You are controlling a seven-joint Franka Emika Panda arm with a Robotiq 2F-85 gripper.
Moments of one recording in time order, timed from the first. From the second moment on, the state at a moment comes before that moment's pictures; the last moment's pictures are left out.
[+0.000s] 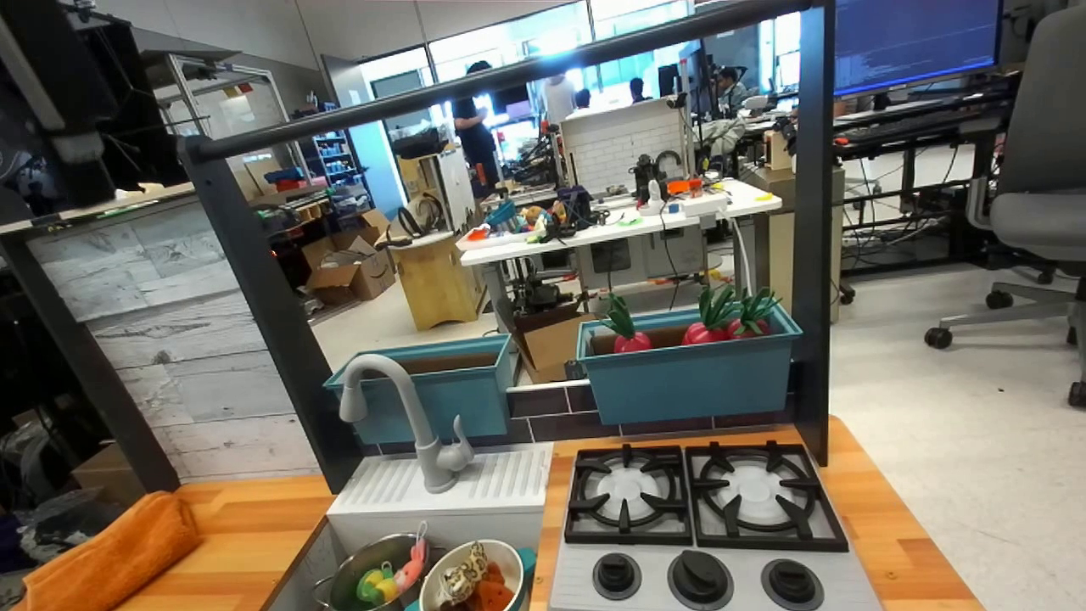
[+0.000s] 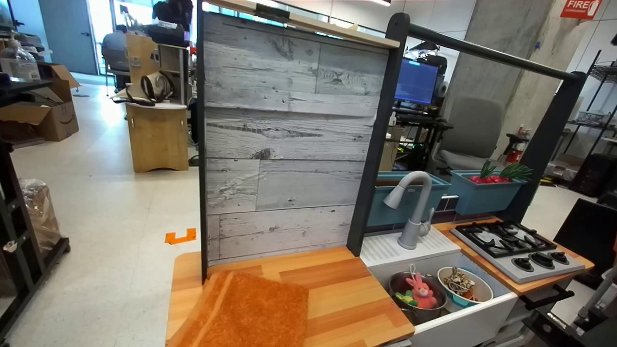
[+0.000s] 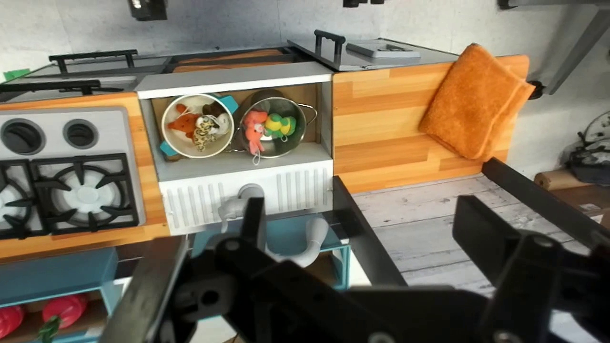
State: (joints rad) arm 0.03 -0.37 -0.09 -2.51 0.19 2.23 -0.14
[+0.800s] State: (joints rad) arm 0.20 0.30 0.14 -2.26 -0.31 2.53 0.65
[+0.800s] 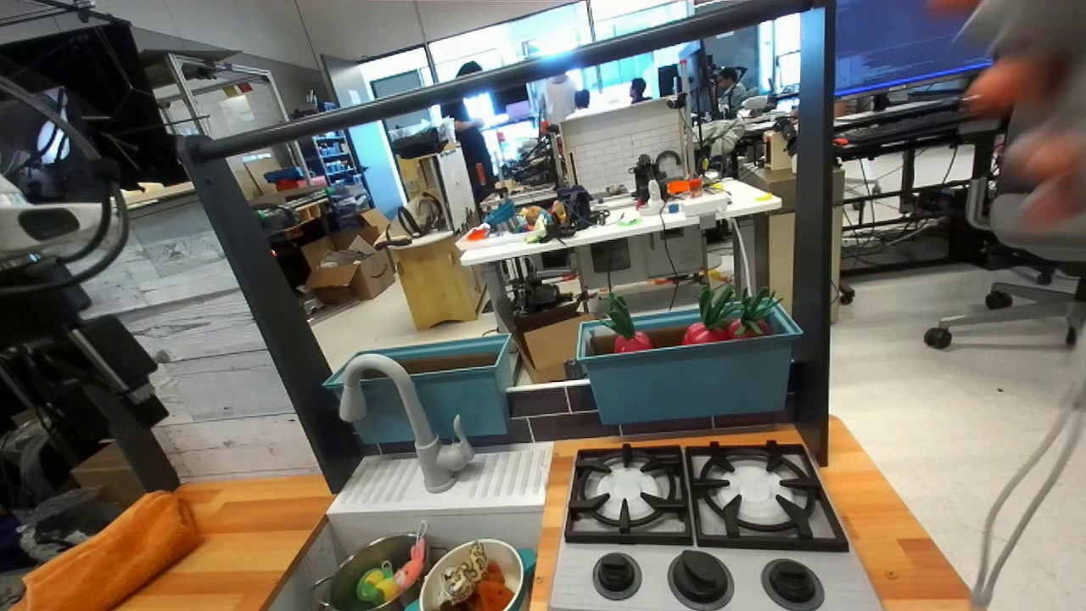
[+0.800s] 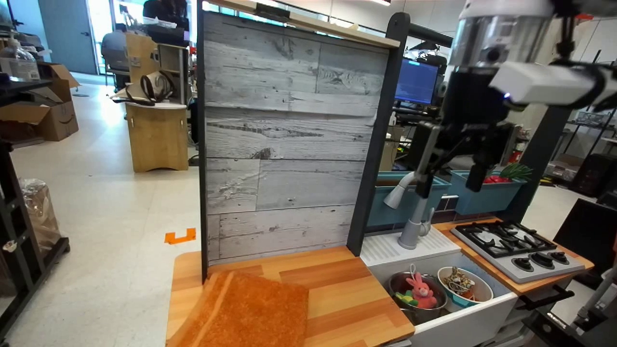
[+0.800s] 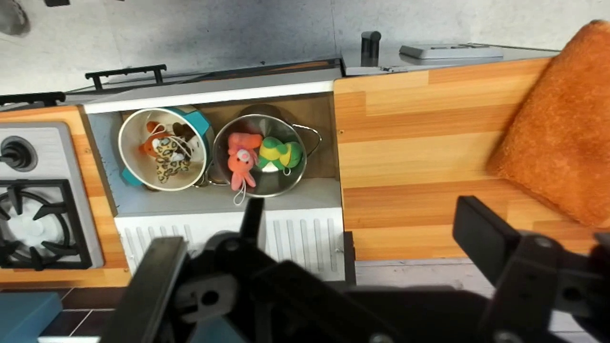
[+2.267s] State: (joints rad) arm 0.60 0.94 -0.01 -1.60 -0.11 2.46 1.03
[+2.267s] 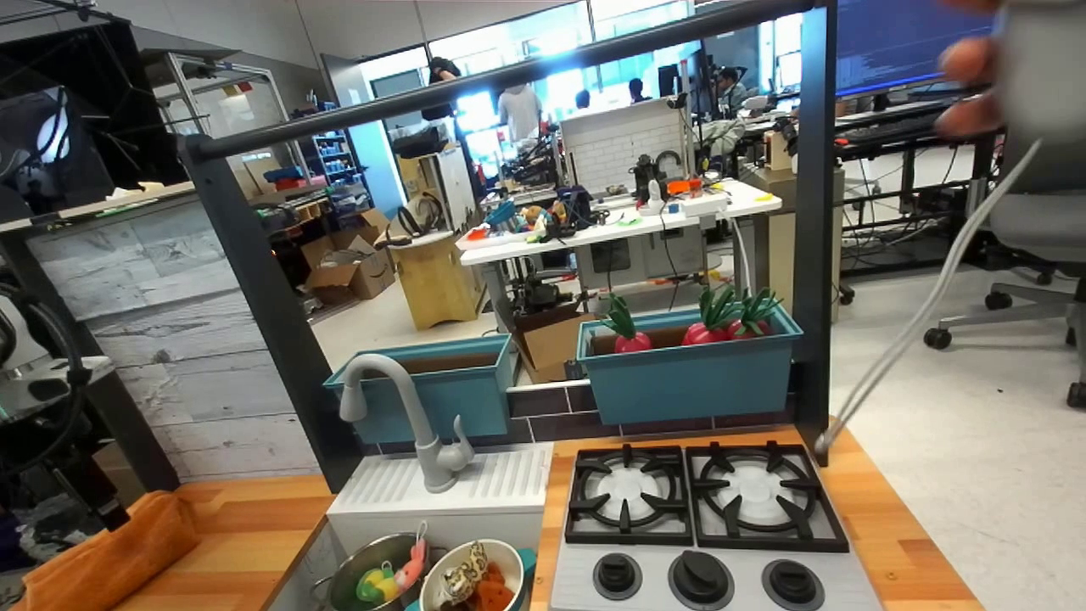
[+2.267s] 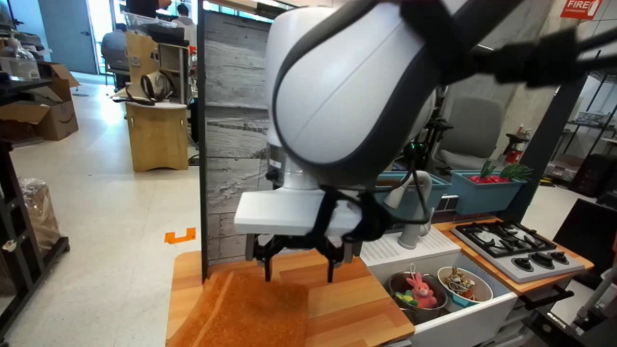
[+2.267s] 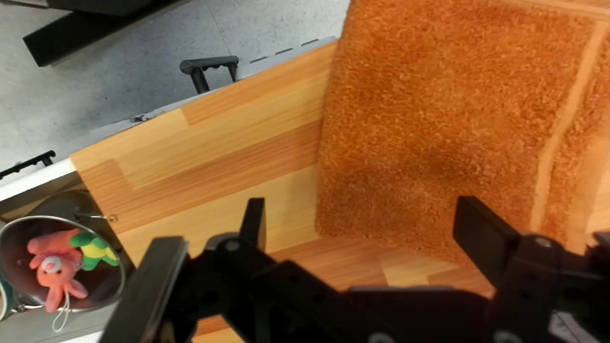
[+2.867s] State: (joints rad) arm 0.60 1.04 -0.01 -1.47 -0.12 2.33 0.90
